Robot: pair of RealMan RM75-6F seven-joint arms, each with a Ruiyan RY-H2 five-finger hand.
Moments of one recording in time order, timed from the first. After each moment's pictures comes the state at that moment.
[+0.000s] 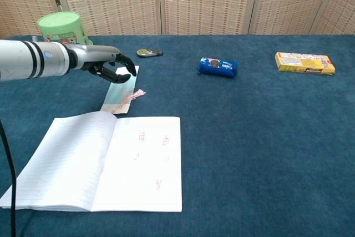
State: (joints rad) left arm -0.99 -1.54 -0.19 -1.18 0.96 0.55 0.20; right arm 0.07 -1.05 0.06 -1.72 -1.53 1.49 -0.19
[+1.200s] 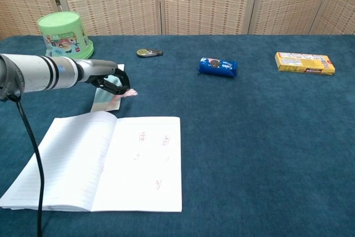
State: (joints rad) left arm -1.08 -1.62 -0.09 -1.09 0.61 0.60 0.40; right arm 0.06 -1.06 0.06 -1.70 -1.52 1.50 -0.16
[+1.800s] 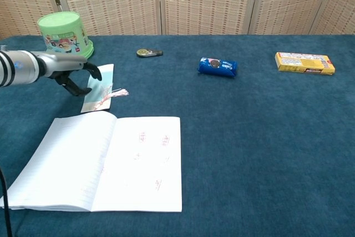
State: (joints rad) left arm -0.98 -1.48 -0.03 -1.24 0.73 0.71 0.39; right arm 0.06 -1.06 0.05 -1.69 -1.54 1.52 -0.14
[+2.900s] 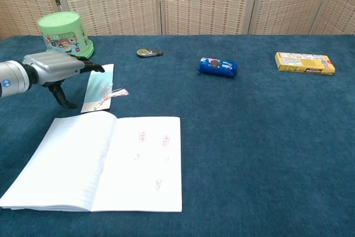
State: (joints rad) left arm -0.85 -1.58 -0.03 -1.00 1.20 0.80 0.26; right arm 0.05 -1.07 0.05 -1.69 -1.53 1.51 -0.16
